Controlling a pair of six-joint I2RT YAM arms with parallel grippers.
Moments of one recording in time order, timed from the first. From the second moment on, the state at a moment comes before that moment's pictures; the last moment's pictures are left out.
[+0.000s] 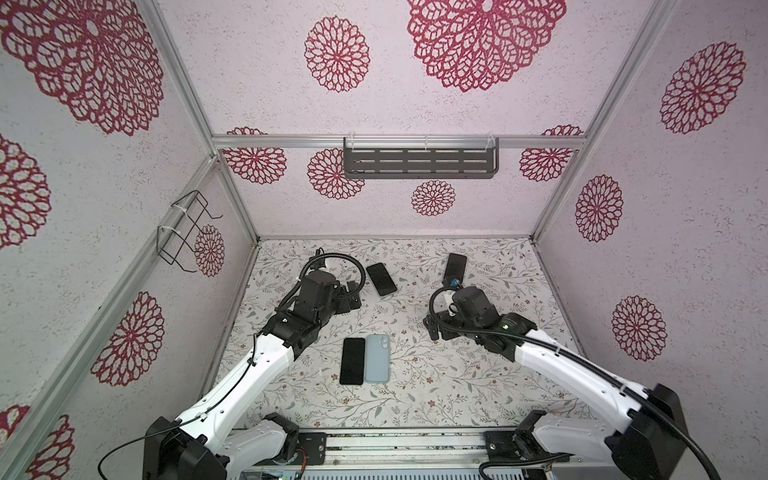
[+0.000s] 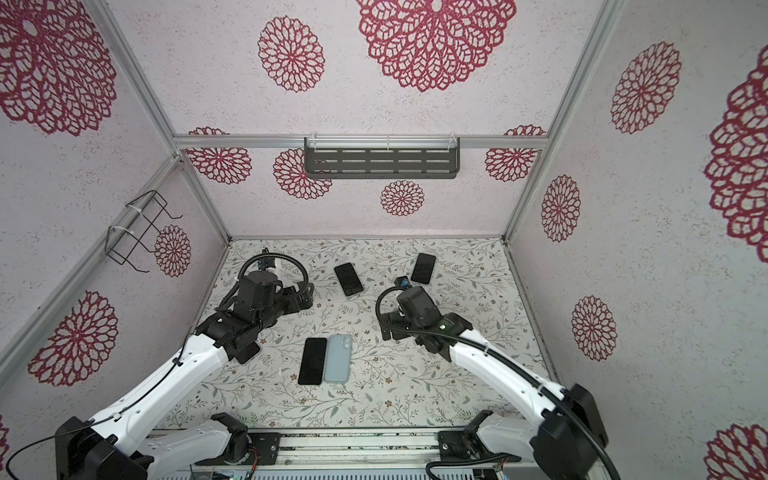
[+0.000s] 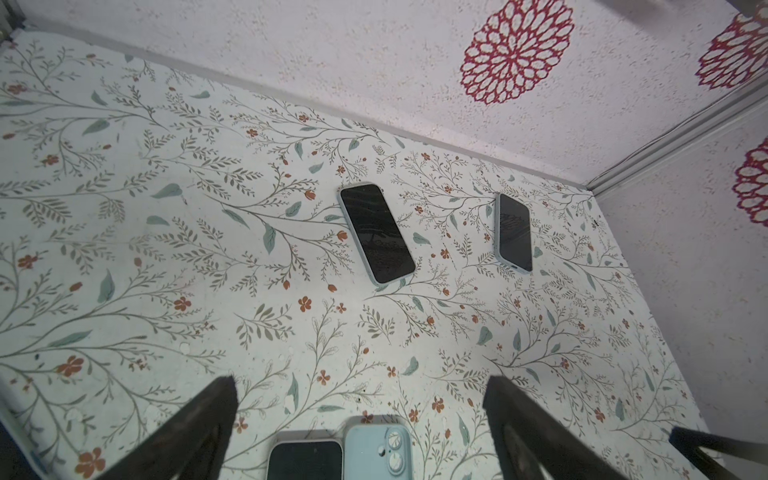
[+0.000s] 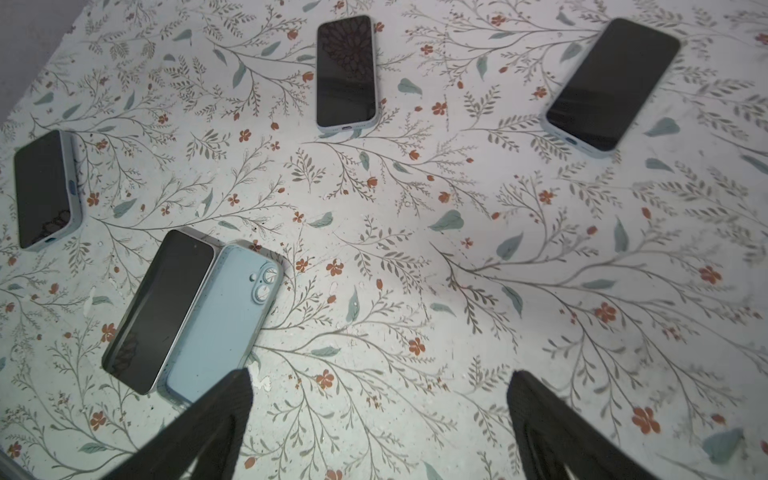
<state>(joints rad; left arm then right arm) -0.46 1.14 0.94 -0.37 -0.20 -0.52 0.70 1.30 0.99 -0.51 0.07 0.30</state>
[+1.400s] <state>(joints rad) -0.46 1.07 0.89 -0.33 -0.14 -0.51 0.66 2.49 2.17 -0.63 -0.02 0.02</state>
